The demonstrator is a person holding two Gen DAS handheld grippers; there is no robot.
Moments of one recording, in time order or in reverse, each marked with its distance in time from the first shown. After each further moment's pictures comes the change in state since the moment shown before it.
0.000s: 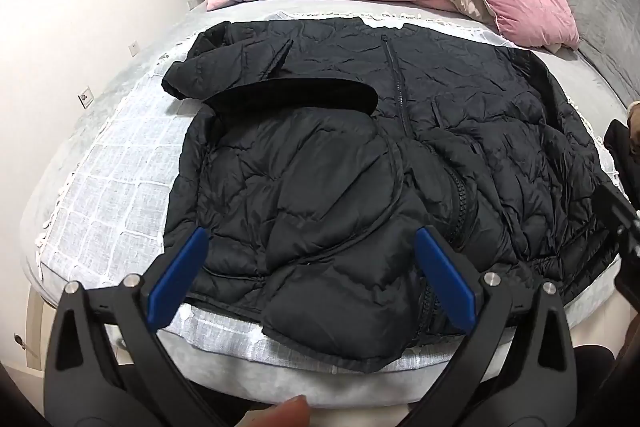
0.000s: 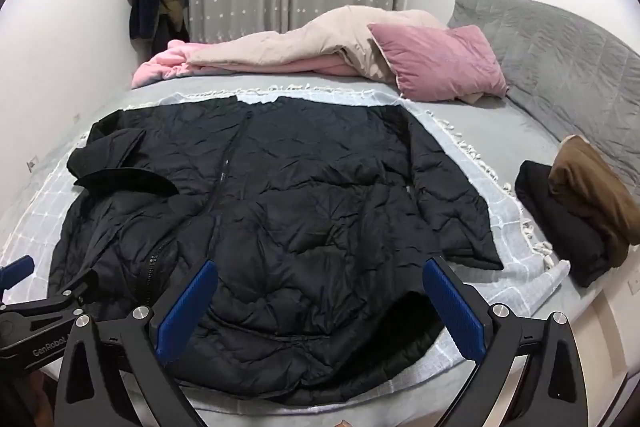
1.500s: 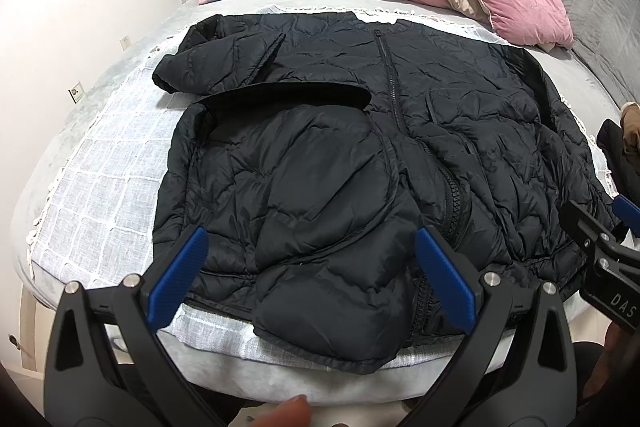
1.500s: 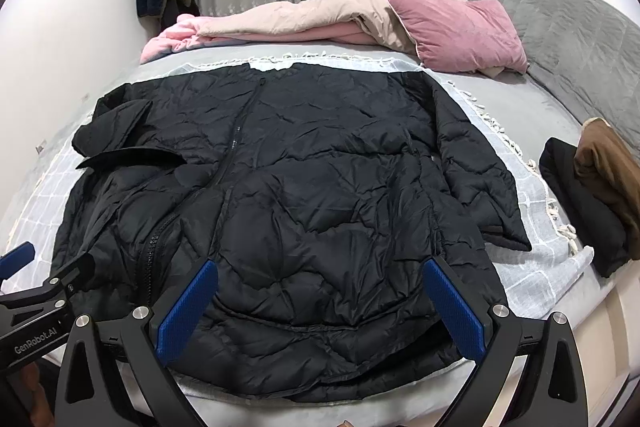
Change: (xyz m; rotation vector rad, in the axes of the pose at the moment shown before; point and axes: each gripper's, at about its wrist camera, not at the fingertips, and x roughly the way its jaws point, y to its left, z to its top) left arm 0.003 -0.007 -0.001 -0.002 0.018 -0.025; right arm 0.024 0.005 -0.007 -0.013 0.089 0.046
